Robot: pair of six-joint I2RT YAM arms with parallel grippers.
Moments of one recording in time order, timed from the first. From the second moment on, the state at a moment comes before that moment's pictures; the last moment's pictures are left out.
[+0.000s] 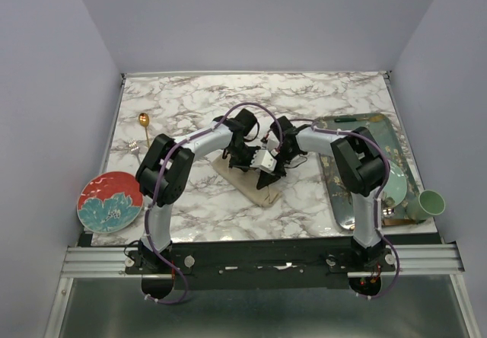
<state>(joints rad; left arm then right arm) -0.62 1.99 1.43 -0.81 0.46 1.27 0.54 2.07 1.29 -0.59 -0.73 0.47</state>
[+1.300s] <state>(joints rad) -0.59 1.98 1.43 -0.79 0.49 1.21 0.52 2.04 1.45 -0.65 -0.59 0.22</state>
